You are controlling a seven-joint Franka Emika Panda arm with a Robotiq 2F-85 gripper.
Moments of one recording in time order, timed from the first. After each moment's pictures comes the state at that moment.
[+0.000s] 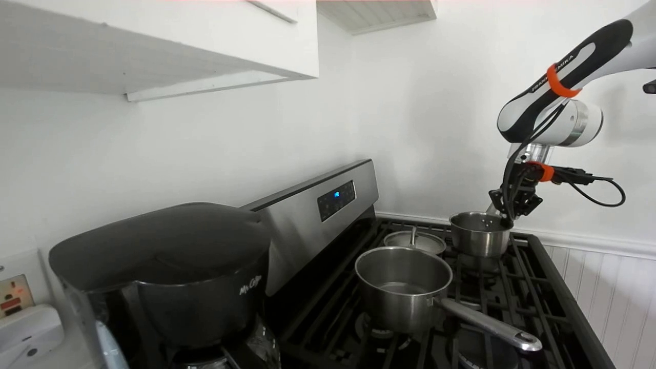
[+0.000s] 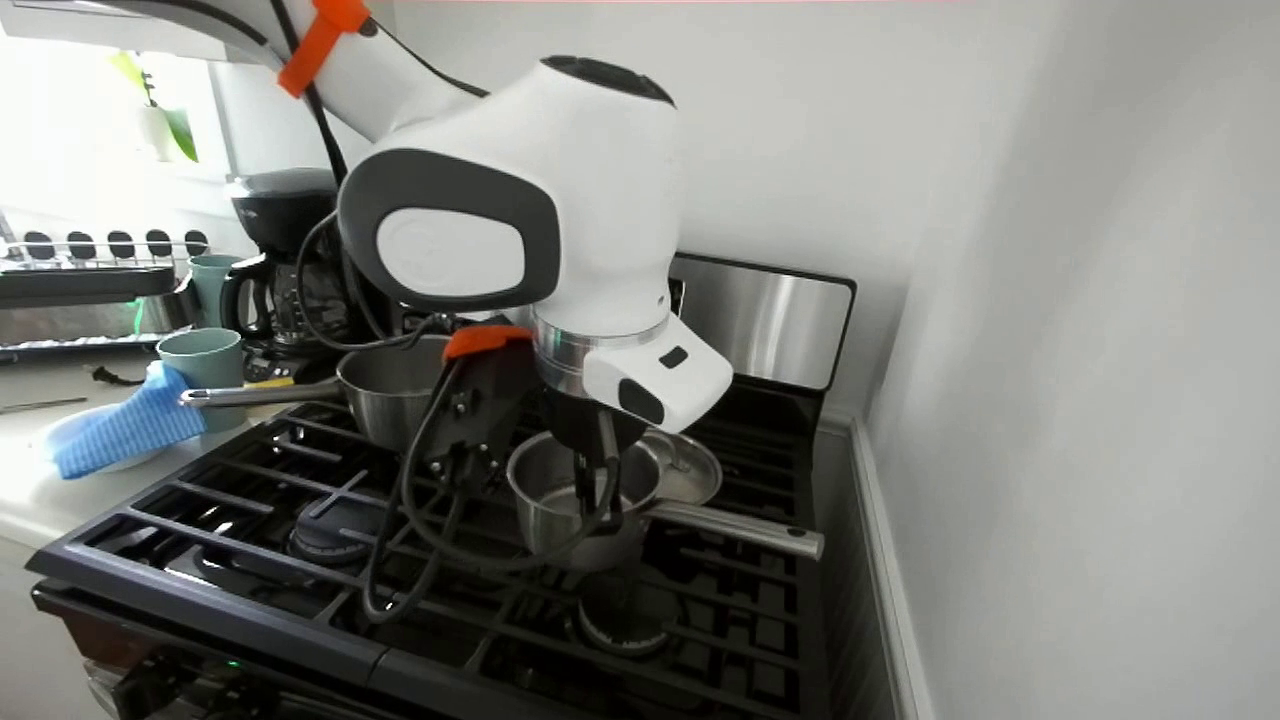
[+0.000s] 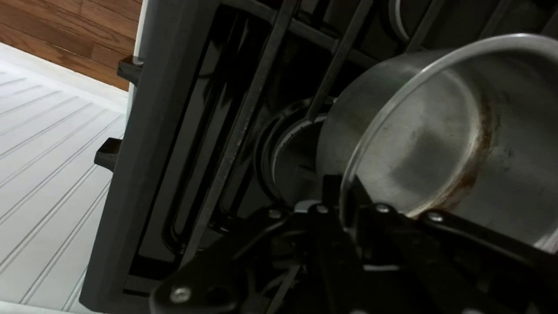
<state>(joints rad) -0.48 0.29 -0.38 -1.95 0.30 2.30 -0.04</state>
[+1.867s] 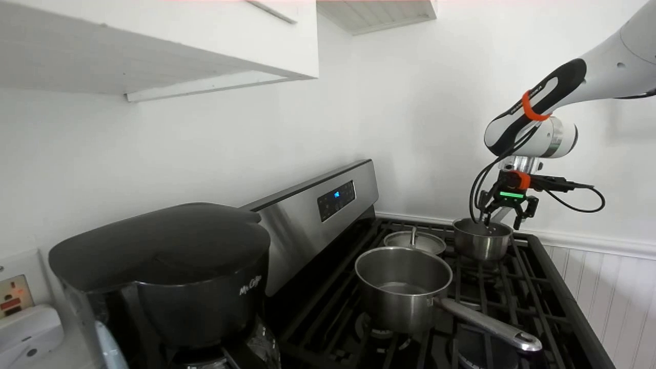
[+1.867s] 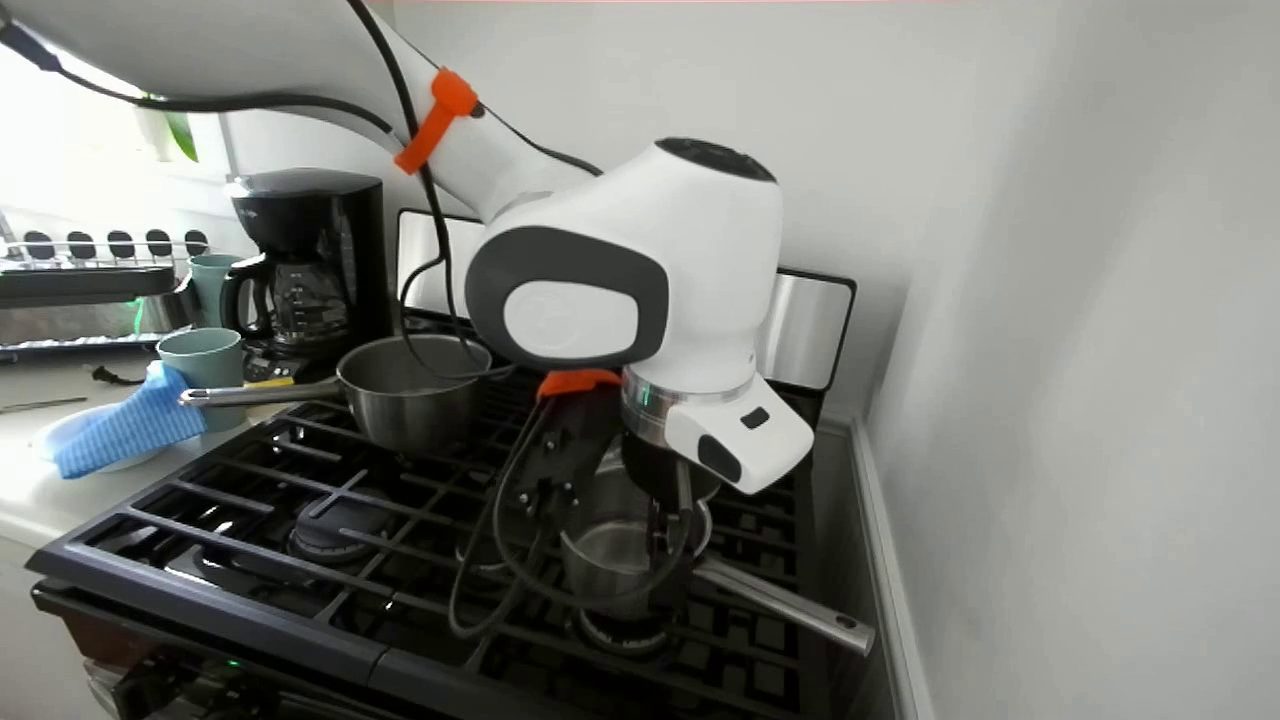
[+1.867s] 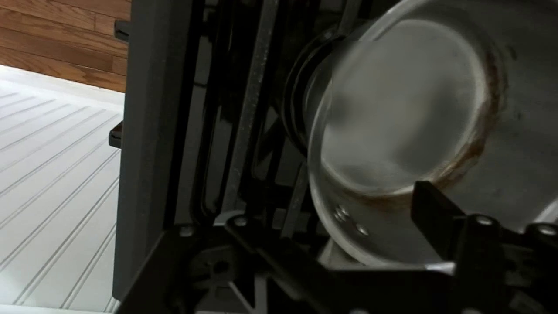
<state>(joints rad) -0.55 0.50 -0.36 -1.72 0.32 2.26 0.11</state>
